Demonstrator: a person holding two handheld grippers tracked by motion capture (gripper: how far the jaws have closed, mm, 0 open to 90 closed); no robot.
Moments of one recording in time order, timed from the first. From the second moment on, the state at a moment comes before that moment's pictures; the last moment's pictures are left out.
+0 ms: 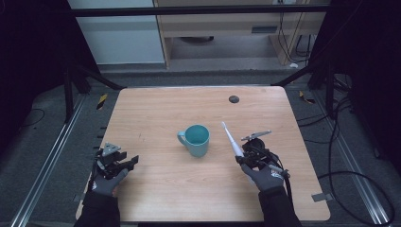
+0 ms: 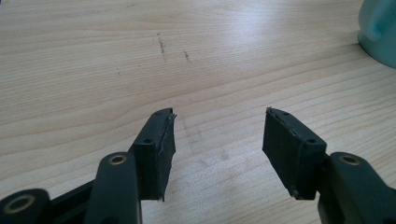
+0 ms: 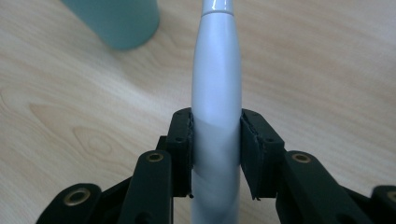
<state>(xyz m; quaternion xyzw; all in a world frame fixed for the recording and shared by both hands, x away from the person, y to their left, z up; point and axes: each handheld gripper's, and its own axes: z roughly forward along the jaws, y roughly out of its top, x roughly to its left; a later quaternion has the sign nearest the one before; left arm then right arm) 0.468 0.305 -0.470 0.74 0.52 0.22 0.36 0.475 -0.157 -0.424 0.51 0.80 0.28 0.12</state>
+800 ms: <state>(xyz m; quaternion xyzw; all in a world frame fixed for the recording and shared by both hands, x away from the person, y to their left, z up) 0.467 0.306 -0.469 0.74 0.52 0.22 0.37 0.490 -0.137 -0.379 0.50 0.71 0.45 0.21</state>
